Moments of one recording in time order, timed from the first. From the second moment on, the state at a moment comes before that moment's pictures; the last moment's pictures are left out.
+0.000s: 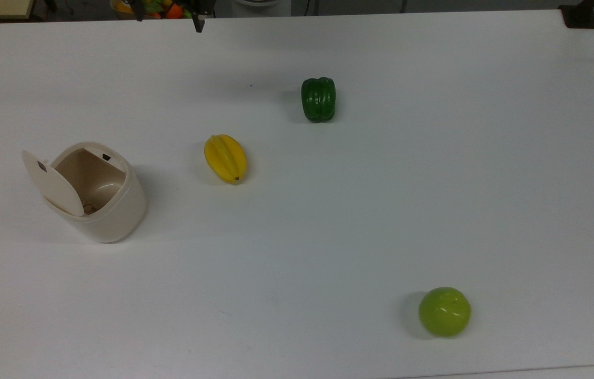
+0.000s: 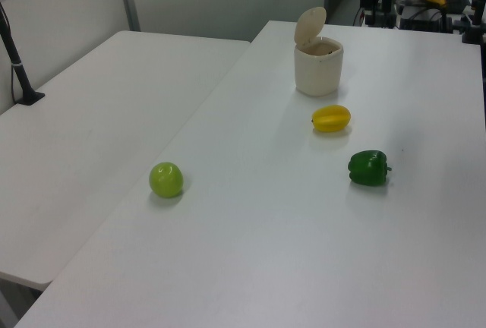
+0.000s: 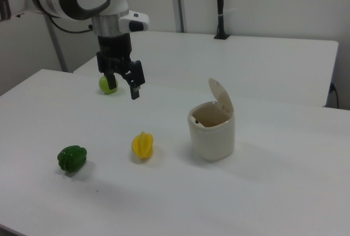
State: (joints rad) arm 0.04 0.08 -0.14 -1.56 0.01 1.58 0.06
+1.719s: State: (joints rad) arm 0.01 0.06 -0.15 -1.54 0.01 1.59 0.09
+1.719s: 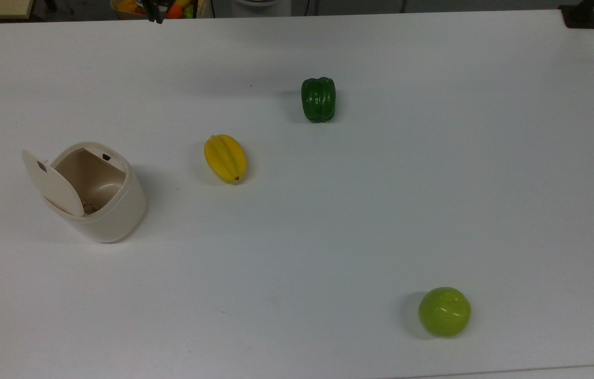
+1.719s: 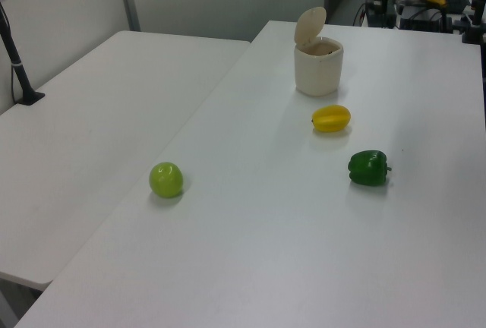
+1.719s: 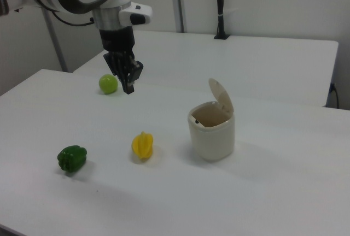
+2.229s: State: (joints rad) arm -0.01 0.06 -0.15 -1.53 0.01 1.82 0.23
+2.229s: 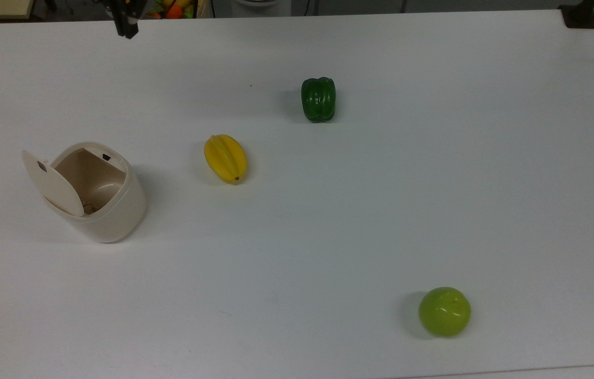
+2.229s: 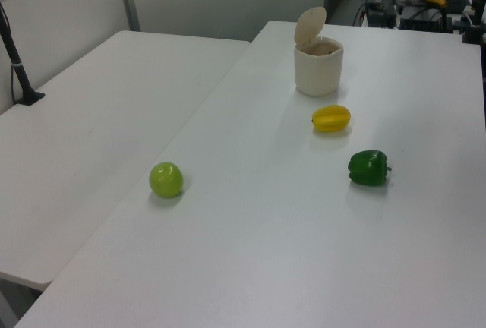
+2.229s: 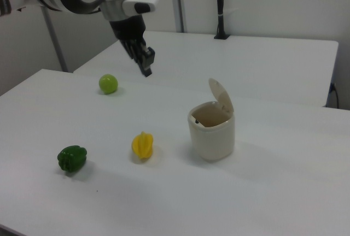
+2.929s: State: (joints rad) arm -0.06 0.11 -0.15 -1.53 0.01 2.28 0.39
